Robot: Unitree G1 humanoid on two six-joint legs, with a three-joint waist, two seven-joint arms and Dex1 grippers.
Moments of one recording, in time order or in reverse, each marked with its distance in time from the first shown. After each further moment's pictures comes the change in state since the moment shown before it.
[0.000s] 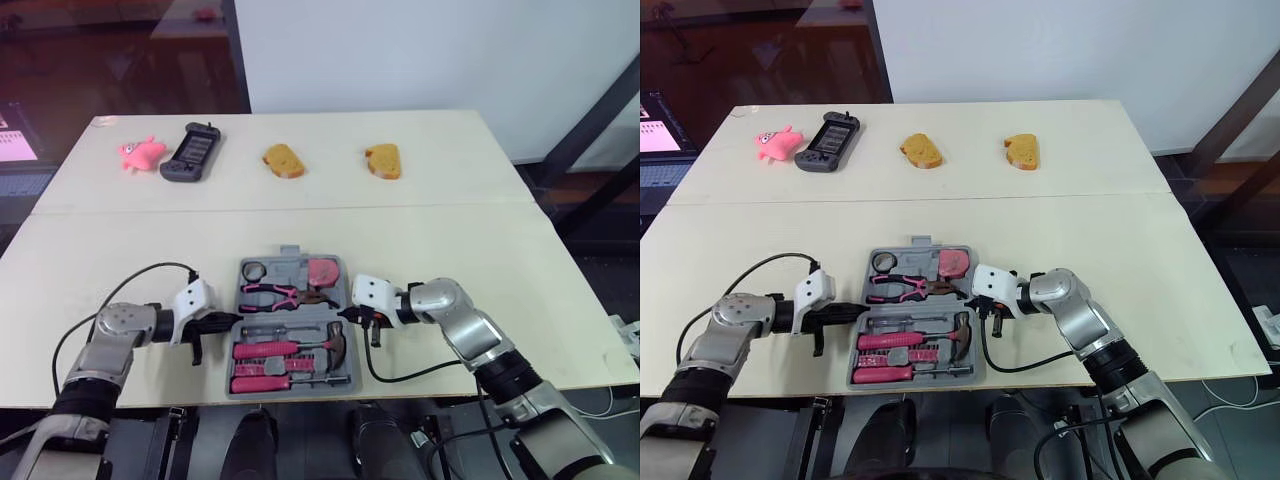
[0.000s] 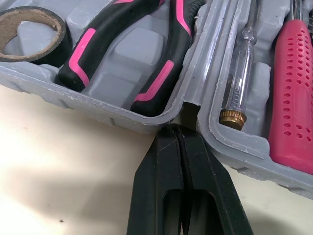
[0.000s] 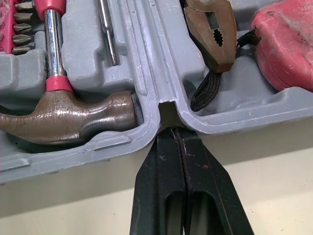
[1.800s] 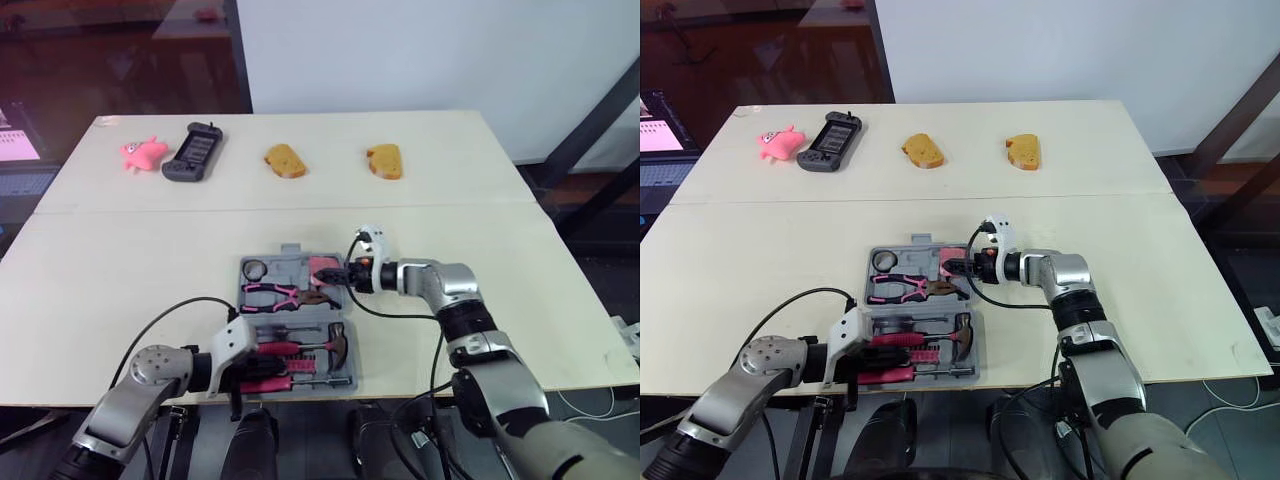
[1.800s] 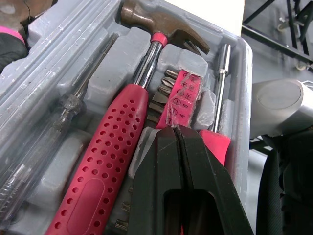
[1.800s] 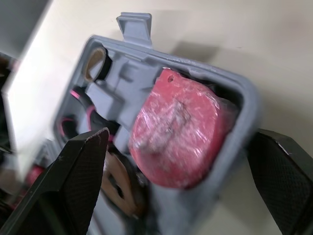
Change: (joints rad) left arm 0.328 0.010 -0.142 -0.701 -0.130 0.440 0.231; right arm -0.327 0.289 -0.418 0.536 0.454 0.569 -0.196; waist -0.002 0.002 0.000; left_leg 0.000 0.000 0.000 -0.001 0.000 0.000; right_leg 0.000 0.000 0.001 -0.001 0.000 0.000
